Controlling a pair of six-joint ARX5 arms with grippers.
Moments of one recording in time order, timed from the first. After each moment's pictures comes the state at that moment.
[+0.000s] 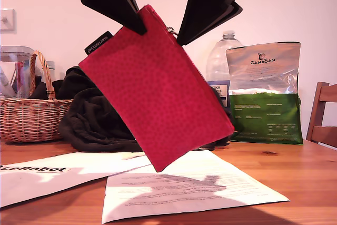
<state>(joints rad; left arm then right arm) -0.59 1.46 1.34 -0.73 0.30 1.08 0.74 1.31 1.03 -0.43 -0.05 -0.45</state>
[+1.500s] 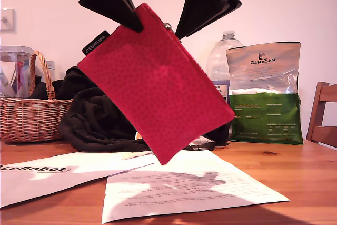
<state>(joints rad) -0.57 1.46 1.34 -0.70 0.37 1.12 0.72 1.31 1.03 -0.33 -0.03 -0.50</state>
